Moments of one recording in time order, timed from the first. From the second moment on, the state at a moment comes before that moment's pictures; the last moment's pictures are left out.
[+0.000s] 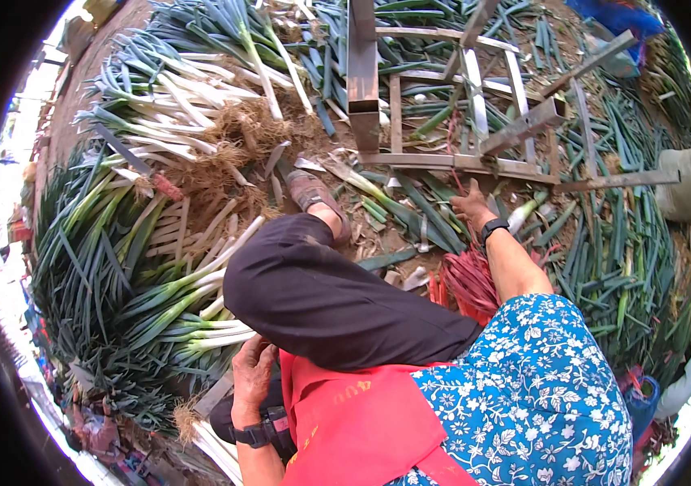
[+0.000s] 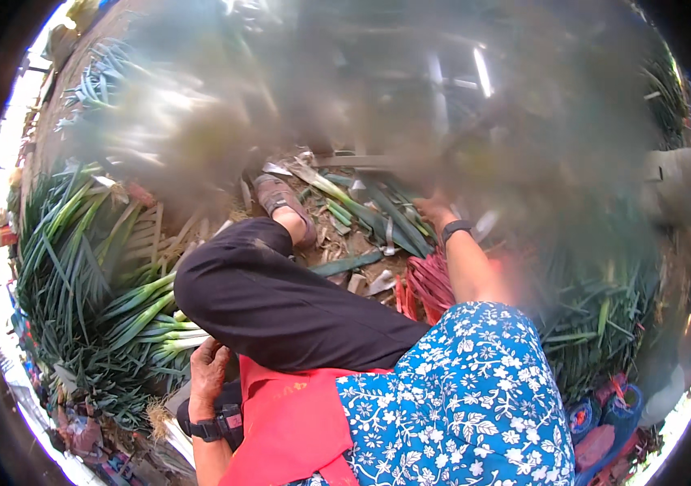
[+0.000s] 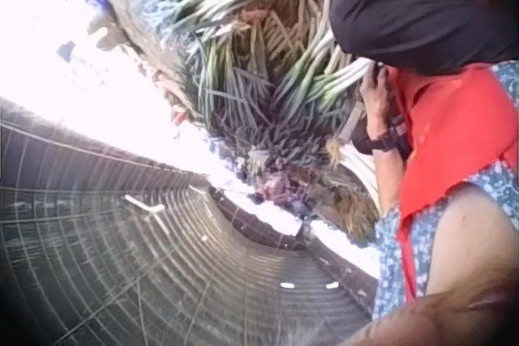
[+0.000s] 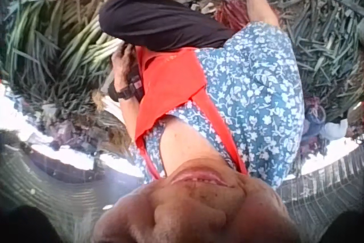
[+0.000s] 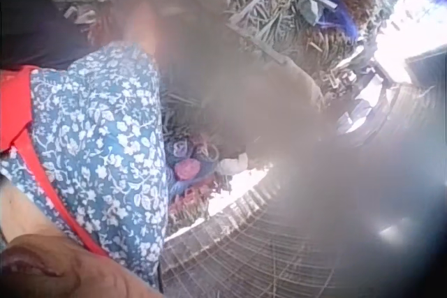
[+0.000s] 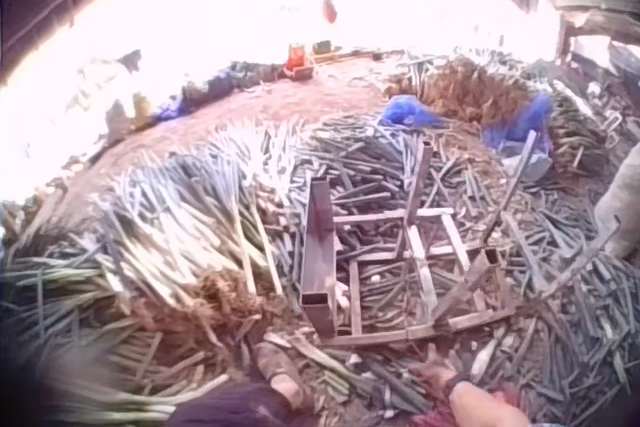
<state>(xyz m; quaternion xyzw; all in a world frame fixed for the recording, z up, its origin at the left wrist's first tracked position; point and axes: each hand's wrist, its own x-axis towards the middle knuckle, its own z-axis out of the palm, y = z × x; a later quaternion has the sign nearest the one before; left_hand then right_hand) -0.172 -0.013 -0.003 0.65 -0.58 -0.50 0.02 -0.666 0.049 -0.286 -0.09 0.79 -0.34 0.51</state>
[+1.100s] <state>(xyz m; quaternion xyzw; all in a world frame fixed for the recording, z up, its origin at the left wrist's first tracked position) -0.011 0.047 0.173 0.78 -0.53 -0.04 0.33 -0.633 0.039 -0.200 -0.68 0.68 0.03 0.28</state>
